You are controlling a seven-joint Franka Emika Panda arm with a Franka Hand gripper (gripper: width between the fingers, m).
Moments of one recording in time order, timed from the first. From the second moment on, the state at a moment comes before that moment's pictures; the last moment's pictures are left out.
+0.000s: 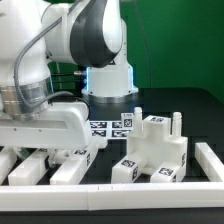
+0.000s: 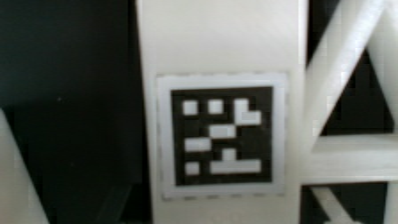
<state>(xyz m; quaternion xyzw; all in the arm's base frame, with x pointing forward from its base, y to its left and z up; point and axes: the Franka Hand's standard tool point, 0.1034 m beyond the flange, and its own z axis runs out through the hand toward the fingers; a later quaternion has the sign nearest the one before) 0.512 -0.155 0.005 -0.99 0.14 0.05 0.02</state>
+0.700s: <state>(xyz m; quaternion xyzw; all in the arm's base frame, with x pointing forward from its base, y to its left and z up) 0.527 -0.107 0.145 -0.97 0.20 0.05 0.09</state>
